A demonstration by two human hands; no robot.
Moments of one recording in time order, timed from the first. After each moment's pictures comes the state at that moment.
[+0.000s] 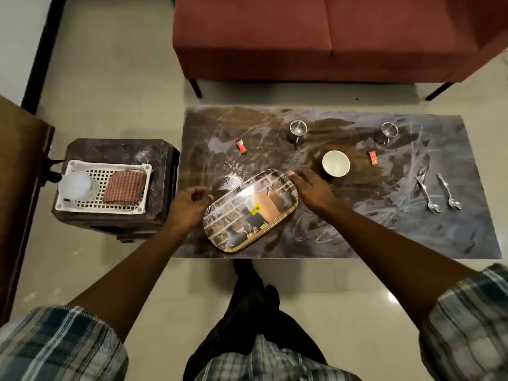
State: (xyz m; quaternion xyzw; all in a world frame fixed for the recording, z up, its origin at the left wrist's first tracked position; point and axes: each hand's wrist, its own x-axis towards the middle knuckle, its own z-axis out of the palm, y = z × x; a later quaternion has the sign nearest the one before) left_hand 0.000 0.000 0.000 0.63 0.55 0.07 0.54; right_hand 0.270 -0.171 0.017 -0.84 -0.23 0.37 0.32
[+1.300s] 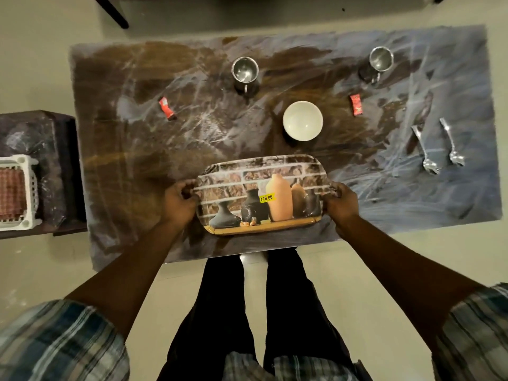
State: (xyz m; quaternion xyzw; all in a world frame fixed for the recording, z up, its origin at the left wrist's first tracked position) left_hand 0.139 -0.057 -0.184 0.65 0.57 0.00 0.50; right_hand 0.399 -0.340 -0.176 -0.88 0.12 0.33 0.33
